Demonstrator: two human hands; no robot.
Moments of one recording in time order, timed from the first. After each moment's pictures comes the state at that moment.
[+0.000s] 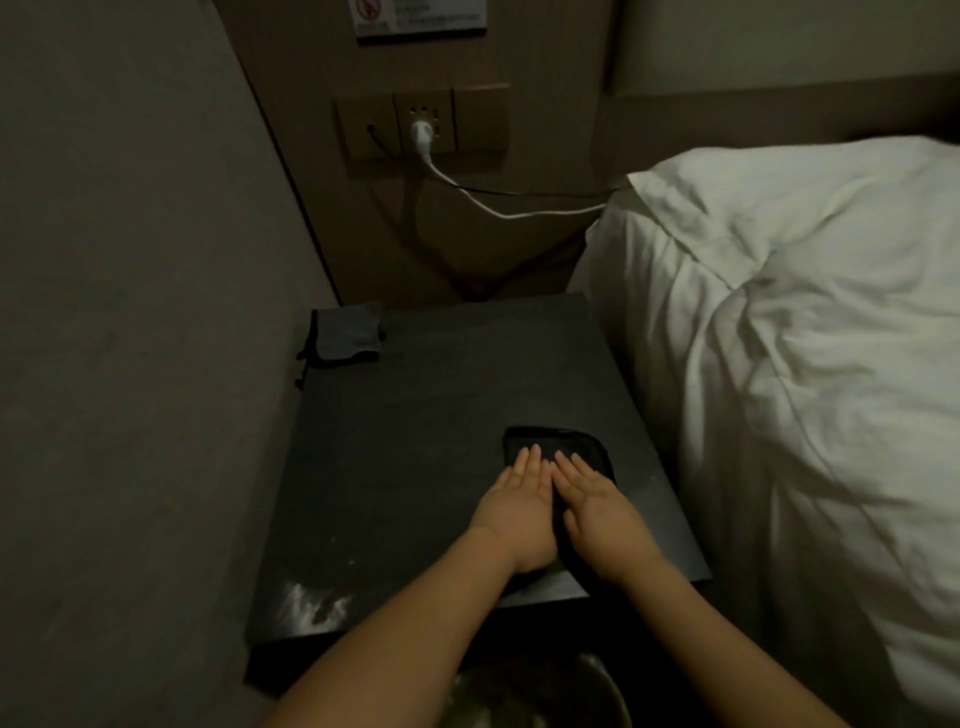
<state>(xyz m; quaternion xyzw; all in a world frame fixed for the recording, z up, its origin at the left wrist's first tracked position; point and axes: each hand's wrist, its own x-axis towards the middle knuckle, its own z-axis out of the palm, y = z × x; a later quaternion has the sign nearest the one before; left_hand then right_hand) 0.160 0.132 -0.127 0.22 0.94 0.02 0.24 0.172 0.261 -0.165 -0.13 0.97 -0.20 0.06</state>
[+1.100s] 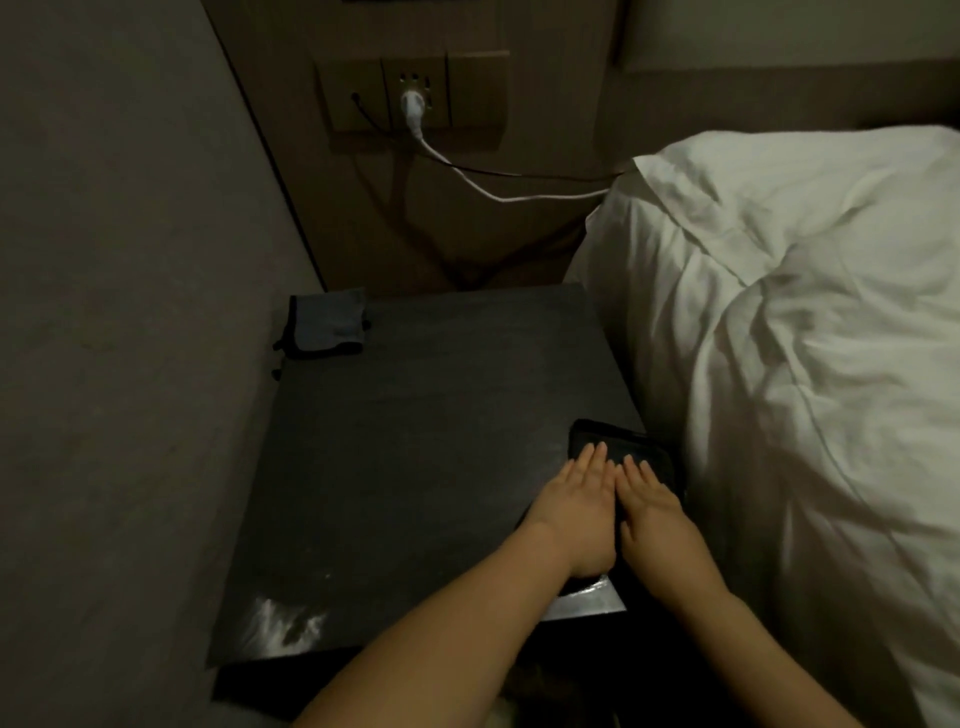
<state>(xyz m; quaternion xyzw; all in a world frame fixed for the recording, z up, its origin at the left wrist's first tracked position) 0.145 0.188 -0.138 0.32 0.93 0.01 0.20 0.177 0.306 -0.164 -0.02 0.98 -0.19 0.06</state>
